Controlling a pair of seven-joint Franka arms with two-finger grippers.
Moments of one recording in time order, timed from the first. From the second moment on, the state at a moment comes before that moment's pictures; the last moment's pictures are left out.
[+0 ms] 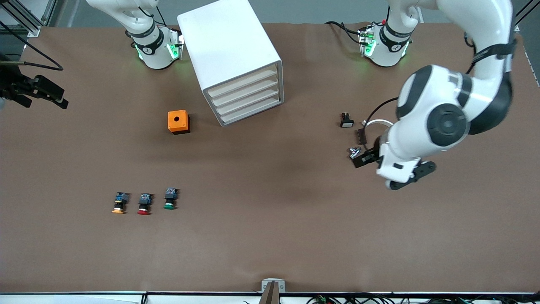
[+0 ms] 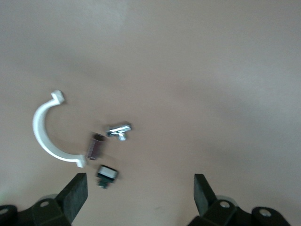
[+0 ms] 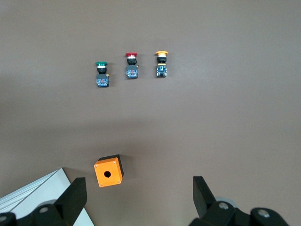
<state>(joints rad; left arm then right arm) -0.29 0.45 -0.12 -1.38 -0.04 1.68 -0.89 -0.01 -0.10 -0.02 -1.65 0.02 1.57 0.04</state>
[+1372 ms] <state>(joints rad) -0.44 0.75 -0.14 -1.28 -0.80 1.65 -2.00 -0.01 -0.09 -0.02 -1.64 0.01 1.57 0.01</state>
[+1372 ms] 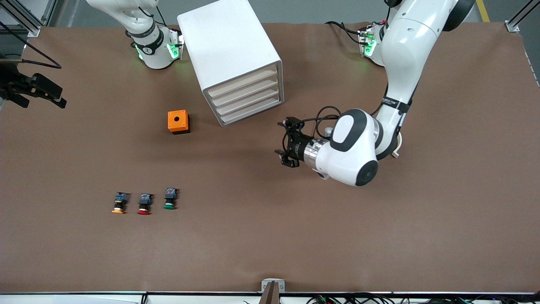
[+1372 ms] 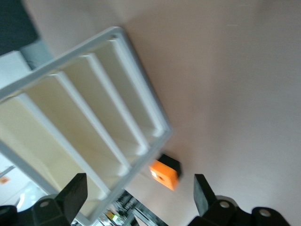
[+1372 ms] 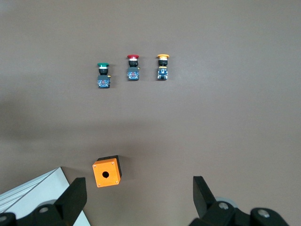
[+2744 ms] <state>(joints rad) -0.54 0.88 -0.15 -1.34 -1.07 1.33 -2.31 -0.05 0.50 -0.02 -1.78 0.02 2.28 0.04</state>
